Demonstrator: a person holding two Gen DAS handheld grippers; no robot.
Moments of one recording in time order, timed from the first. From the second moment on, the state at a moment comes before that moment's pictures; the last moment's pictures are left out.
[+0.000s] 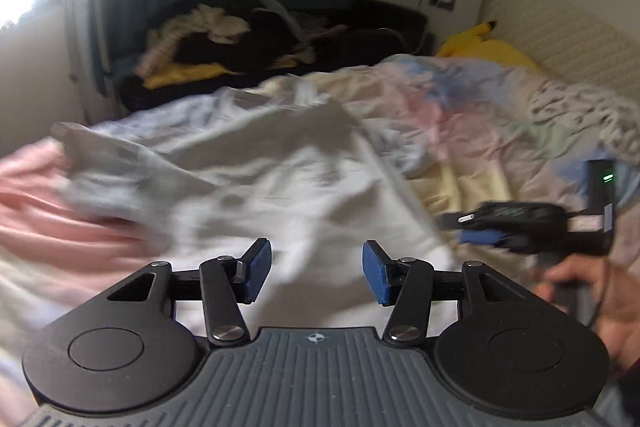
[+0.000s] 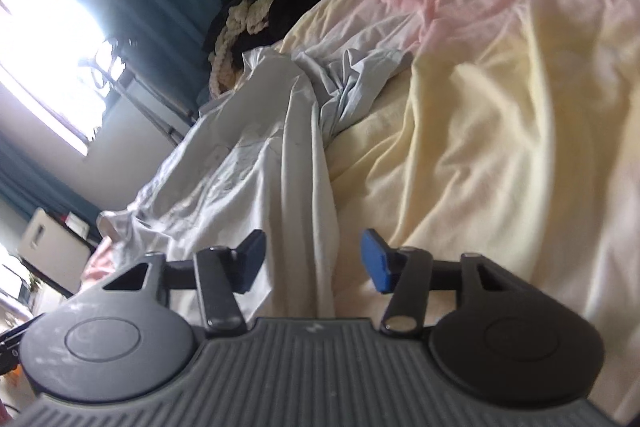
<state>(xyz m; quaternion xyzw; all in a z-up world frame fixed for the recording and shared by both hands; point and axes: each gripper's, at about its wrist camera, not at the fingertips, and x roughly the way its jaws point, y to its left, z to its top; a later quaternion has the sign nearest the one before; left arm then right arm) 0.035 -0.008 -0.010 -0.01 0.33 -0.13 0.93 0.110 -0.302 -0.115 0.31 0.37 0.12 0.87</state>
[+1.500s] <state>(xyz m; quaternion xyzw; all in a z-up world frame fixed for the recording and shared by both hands) 0.054 -0.016 -0.078 -0.04 0.36 -0.18 0.91 0.135 -0.332 -0.088 0.30 0.33 0.11 0.89</state>
